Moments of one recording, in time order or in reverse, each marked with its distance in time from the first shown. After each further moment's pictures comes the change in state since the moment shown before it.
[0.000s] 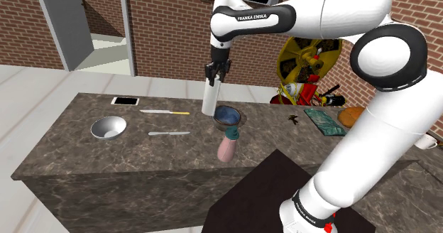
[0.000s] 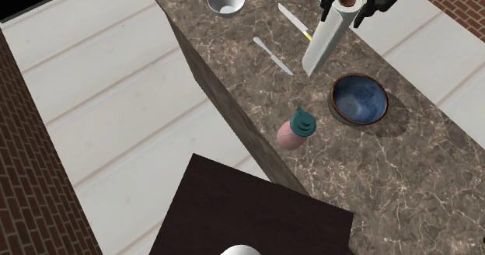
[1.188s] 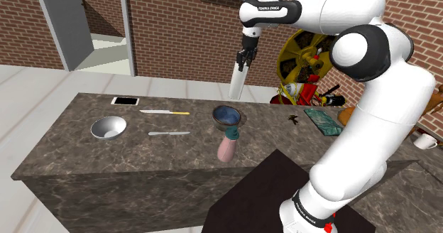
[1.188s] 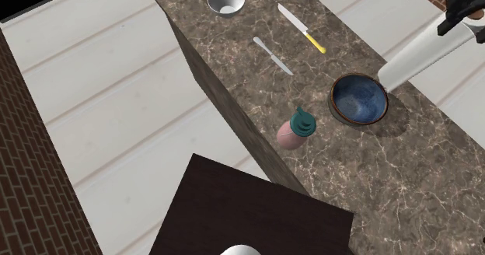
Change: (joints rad) arm -0.179 0.111 -0.145 0.220 -0.004 -0.094 -0.330
